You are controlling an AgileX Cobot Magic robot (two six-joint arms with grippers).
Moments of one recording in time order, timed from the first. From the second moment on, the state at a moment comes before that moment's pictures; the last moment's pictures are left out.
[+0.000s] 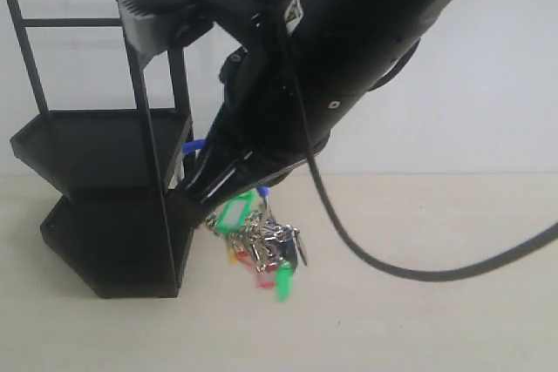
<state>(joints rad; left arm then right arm) -0.02 0.00 0.00 0.46 0.28 -0.41 0.89 1.56 -1.54 0.00 0.96 -0.26</state>
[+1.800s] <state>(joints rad) -0.02 0.00 0.00 0.46 0.28 -0.41 0.85 1.75 -1.61 -1.18 0.41 0.85</state>
